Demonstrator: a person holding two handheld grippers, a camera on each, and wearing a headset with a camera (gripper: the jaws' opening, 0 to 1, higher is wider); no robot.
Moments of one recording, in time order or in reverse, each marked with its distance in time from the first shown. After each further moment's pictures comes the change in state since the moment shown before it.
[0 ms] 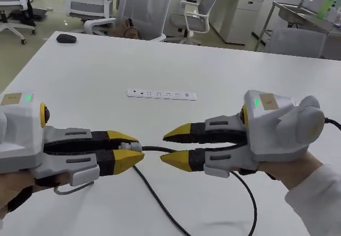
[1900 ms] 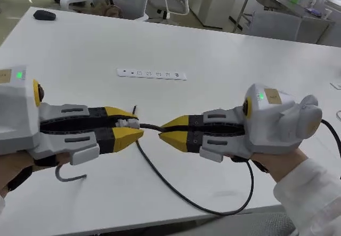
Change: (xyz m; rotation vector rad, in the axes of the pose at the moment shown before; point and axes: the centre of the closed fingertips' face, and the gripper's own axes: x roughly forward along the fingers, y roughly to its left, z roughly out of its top) left arm -0.044 0.003 -0.007 0.073 -0.058 -0.037; right arm 0.030 0.021 -0.021 0.091 -0.035 -0.109
